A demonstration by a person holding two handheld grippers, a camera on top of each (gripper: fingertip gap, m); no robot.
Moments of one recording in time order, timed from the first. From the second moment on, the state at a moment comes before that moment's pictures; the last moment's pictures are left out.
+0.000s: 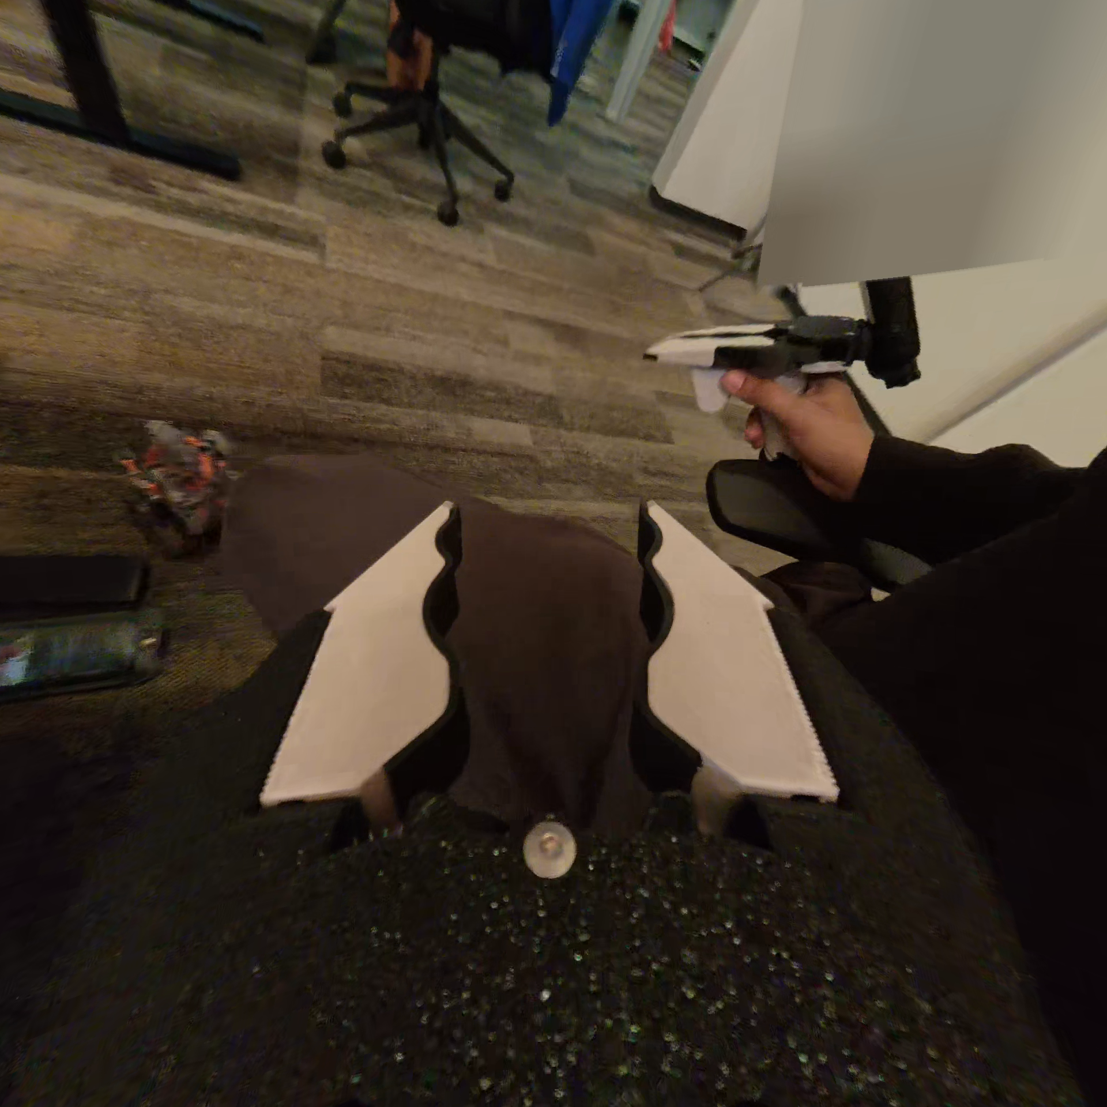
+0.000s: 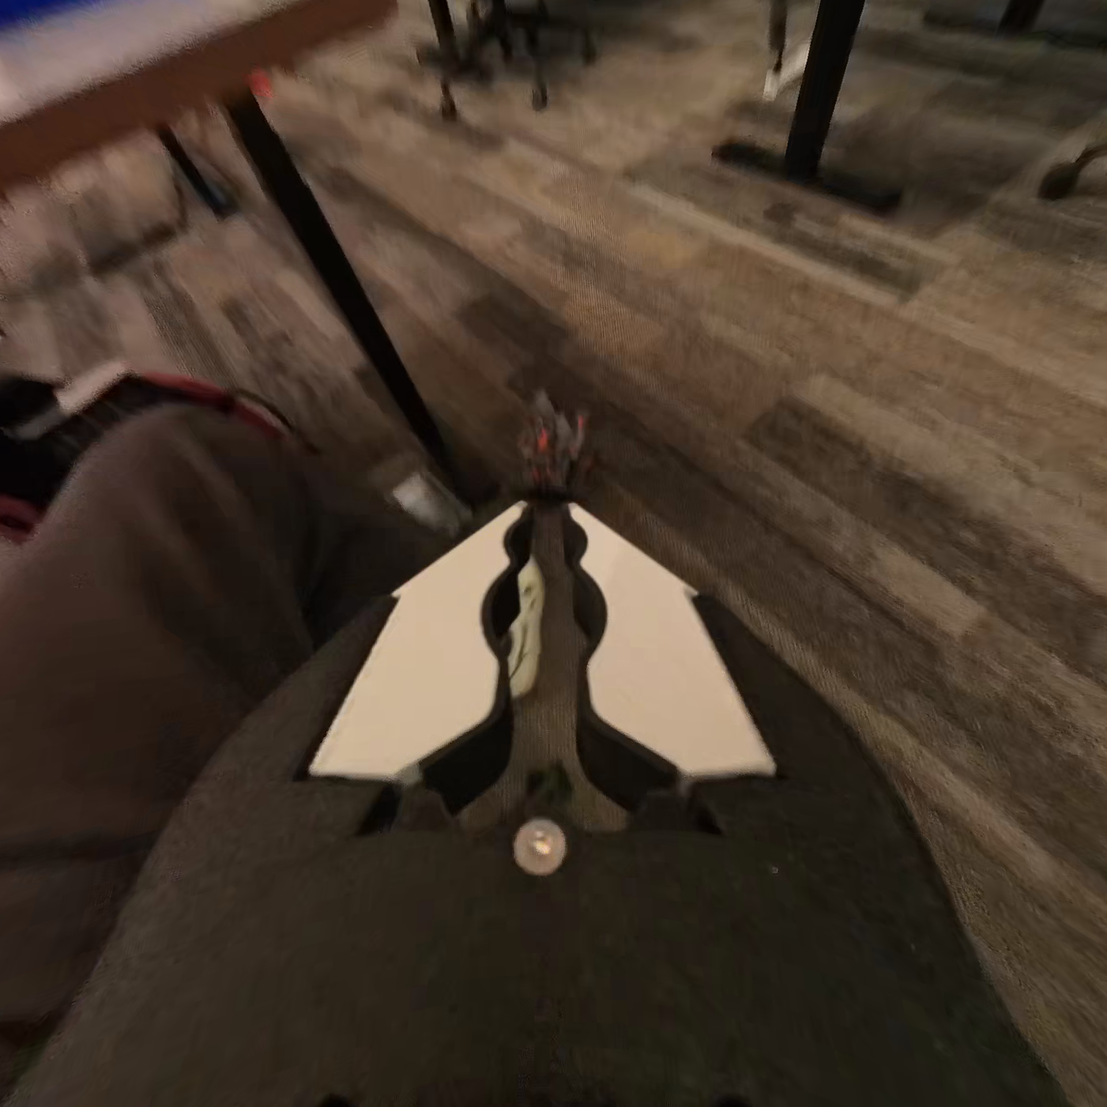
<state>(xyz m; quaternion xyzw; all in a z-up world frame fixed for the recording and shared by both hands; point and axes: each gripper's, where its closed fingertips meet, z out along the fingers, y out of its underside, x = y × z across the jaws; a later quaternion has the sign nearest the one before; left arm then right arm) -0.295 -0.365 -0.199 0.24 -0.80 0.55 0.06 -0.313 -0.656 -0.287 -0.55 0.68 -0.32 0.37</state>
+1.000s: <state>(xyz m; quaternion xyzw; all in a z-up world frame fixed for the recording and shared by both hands) -0.289 -1.043 0.140 -0.21 -0.87 0.27 0.37 -0.709 -0.787 -0.205 0.14 0.99 -0.05 -0.01</state>
